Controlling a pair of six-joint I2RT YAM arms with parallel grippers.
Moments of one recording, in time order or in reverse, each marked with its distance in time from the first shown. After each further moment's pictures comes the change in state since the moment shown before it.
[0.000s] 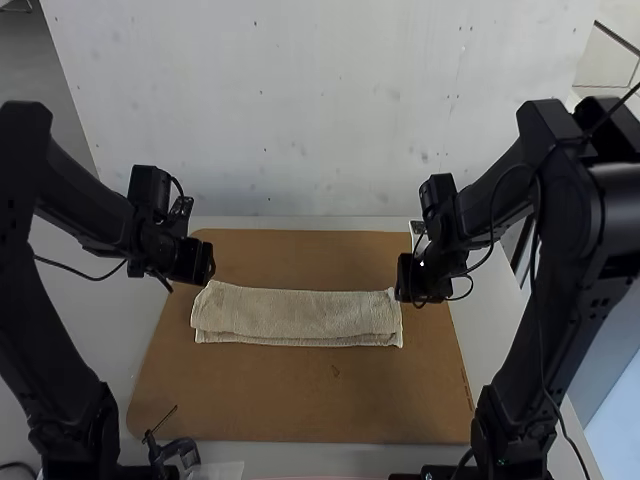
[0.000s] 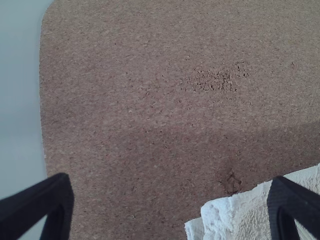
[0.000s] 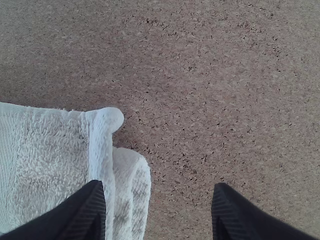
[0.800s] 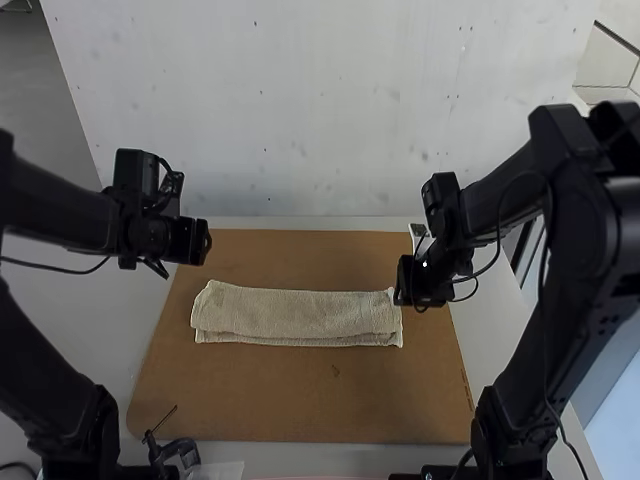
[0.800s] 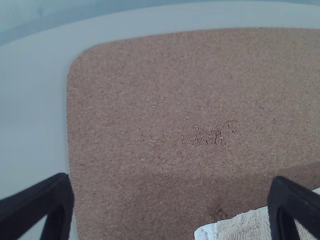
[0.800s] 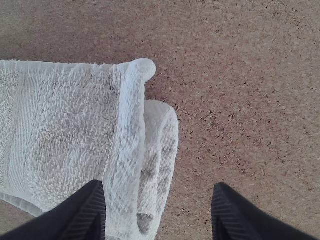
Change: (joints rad) left arm 0.000 -0.180 -0.038 0.032 -0.008 -0.031; right arm -0.002 -0.035 -0.002 -0.104 -0.065 -0.008
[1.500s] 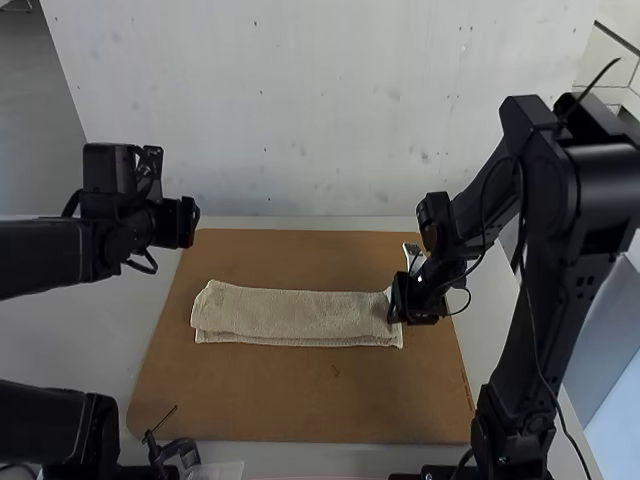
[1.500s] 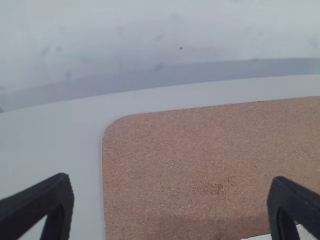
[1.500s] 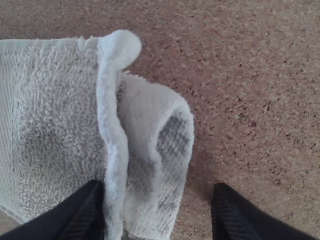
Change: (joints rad) left arm 0.000 -0.285 -0.089 0.036 -0.044 -0.014; right arm -0.011 0.157 0.006 0.072 -0.073 0.000
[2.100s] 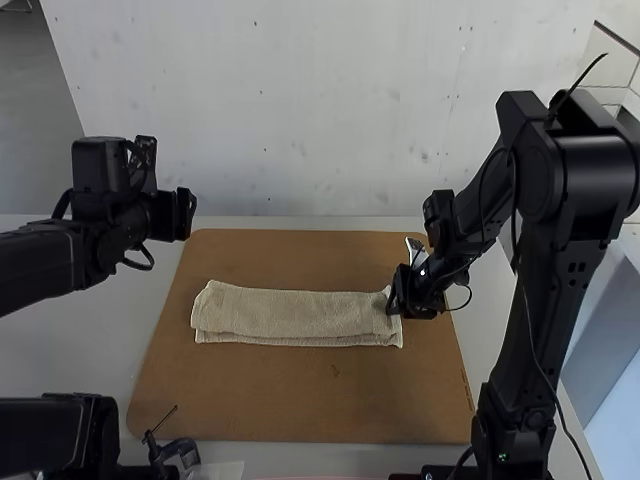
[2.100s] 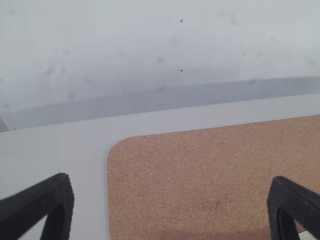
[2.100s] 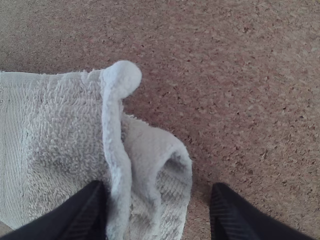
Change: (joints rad) left arm 0.000 -0.076 -0.006 0.000 0.000 0.000; right arm -0.048 0.064 0.040 0.043 -0.102 -0.001
